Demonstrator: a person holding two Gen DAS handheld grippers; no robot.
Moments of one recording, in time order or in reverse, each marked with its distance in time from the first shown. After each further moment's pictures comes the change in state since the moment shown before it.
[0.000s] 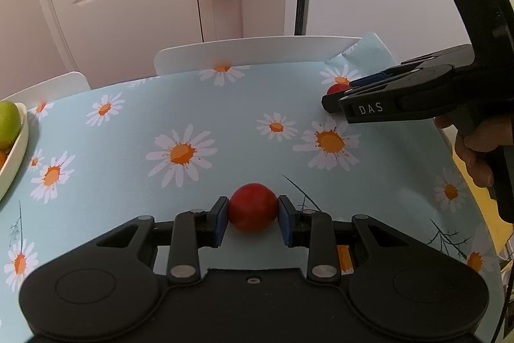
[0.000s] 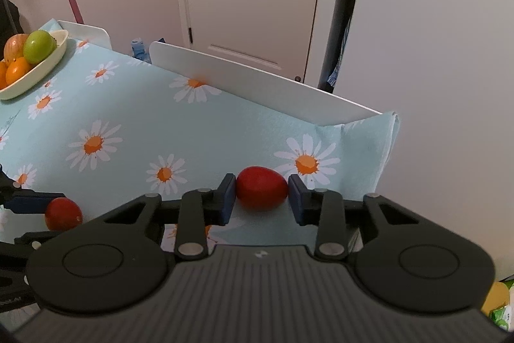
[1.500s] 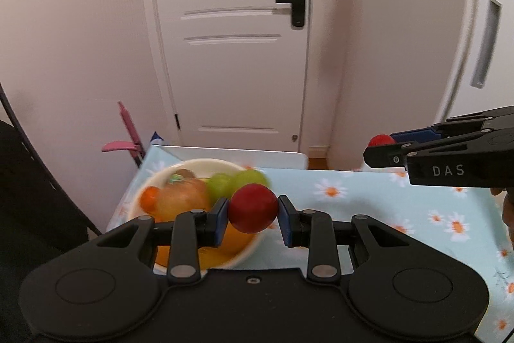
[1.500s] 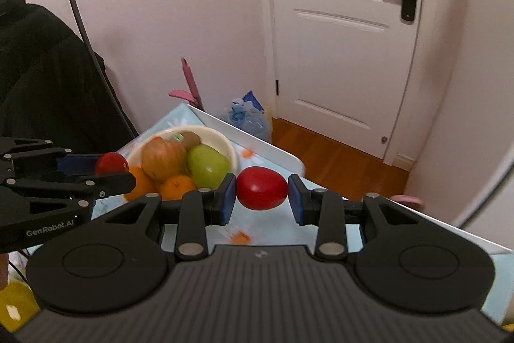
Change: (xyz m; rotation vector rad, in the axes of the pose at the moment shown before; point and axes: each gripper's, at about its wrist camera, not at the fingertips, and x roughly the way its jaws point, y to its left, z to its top) left arm -0.142 0.246 0.026 -0.161 -0.189 0.180; right arm -0.064 0.234 0.159 -0.037 -0.116 0.219
